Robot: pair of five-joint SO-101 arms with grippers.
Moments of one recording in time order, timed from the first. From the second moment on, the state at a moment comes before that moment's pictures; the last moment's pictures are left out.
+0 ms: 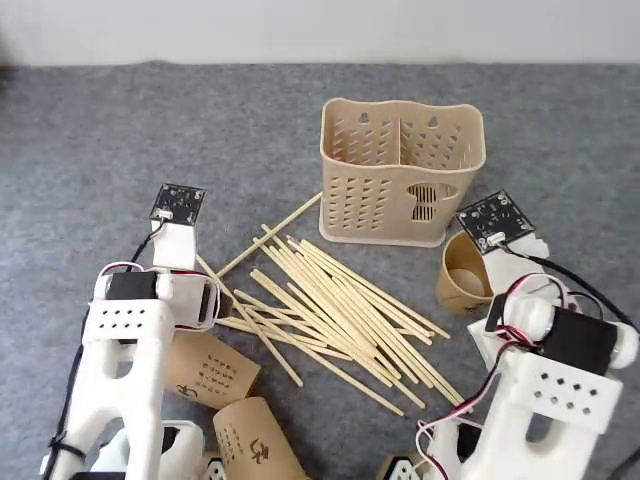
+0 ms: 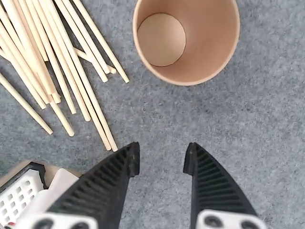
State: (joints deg) left arm -5.3 -30.6 53.8 65.1 -0.7; right arm 16.4 -50.3 29.6 100.0 41.6
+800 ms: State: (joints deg) left arm -12.6 -30.6 30.8 97.7 -24.2; right arm 16.4 -50.3 29.6 100.0 41.6
